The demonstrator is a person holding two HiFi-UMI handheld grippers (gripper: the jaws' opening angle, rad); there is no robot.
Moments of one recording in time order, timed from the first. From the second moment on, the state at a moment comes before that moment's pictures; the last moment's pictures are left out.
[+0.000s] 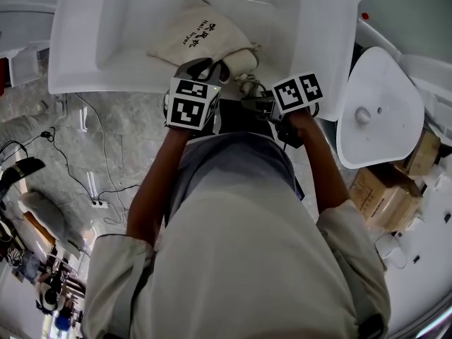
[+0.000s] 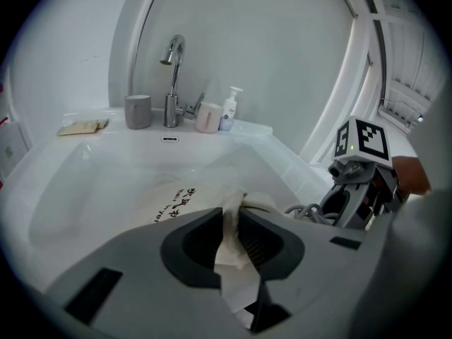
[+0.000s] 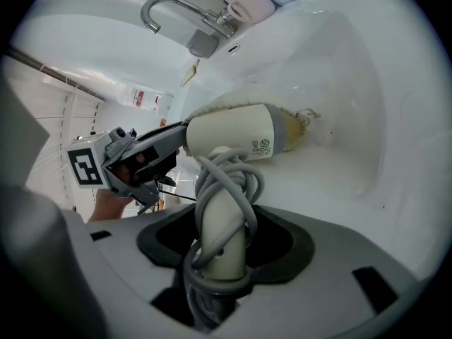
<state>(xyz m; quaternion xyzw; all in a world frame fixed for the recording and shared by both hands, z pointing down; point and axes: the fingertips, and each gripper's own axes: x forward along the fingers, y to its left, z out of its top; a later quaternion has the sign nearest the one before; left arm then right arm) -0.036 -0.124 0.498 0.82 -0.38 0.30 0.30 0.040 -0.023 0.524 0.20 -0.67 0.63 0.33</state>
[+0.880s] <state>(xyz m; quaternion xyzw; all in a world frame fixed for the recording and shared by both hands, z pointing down) -0.037 -0.126 0.491 0.82 -0.39 0.28 0.30 0.038 -0.043 0.526 0.16 -0.67 0.61 0.39</state>
